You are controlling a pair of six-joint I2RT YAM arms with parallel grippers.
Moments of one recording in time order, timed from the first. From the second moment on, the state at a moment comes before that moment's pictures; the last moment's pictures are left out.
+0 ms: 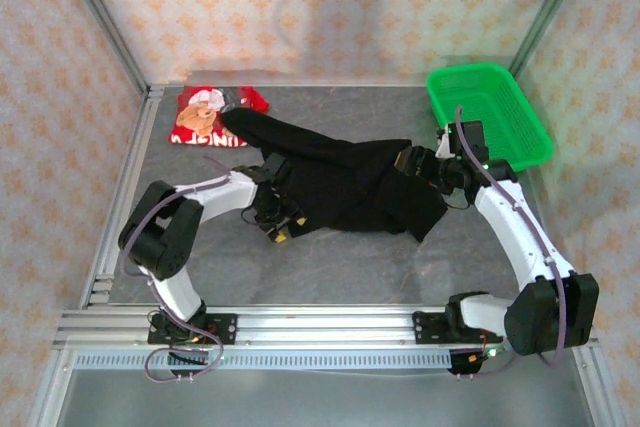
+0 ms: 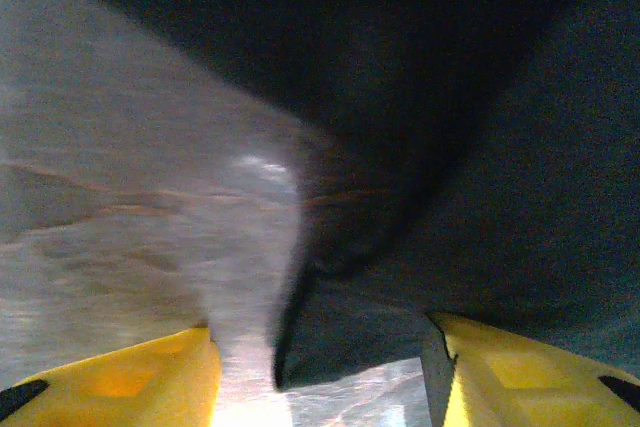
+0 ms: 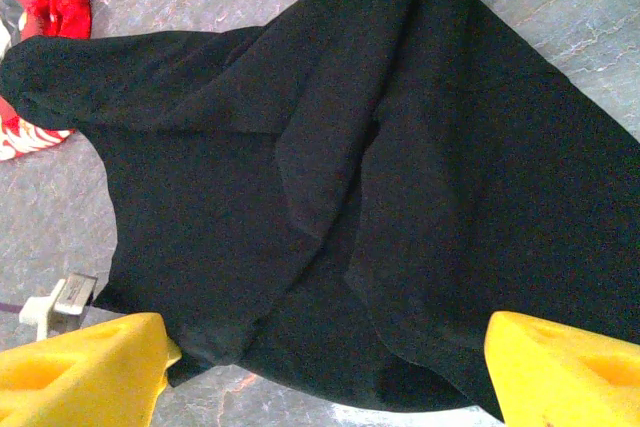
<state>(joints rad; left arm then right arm) -0.49 1.77 1.04 -0.66 0.34 -1.16 0.13 1.22 1.04 -0.71 -0.31 0.53</state>
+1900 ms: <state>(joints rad) -0.40 1.63 1.31 -0.81 0.42 -0.83 0.11 1.11 0.50 -0.51 -0.17 1.11</state>
